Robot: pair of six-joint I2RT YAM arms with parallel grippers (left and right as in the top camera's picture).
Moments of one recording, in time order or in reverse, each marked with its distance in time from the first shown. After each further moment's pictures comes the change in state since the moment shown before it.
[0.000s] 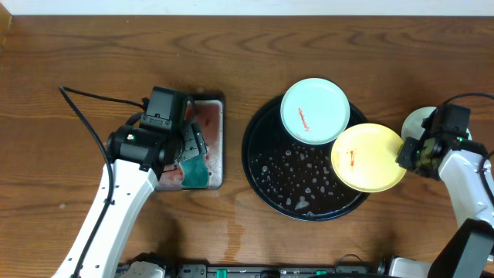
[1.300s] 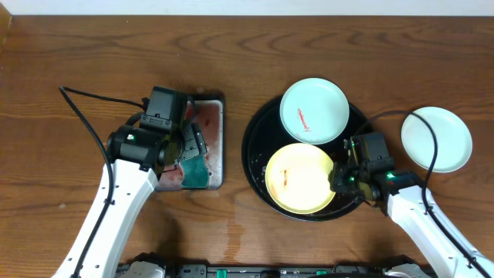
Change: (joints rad) left arm 0.000 0.000 0.000 0.001 0.000 0.000; right arm 0.557 -0.240 -0.239 0.081 -0.177 0.291
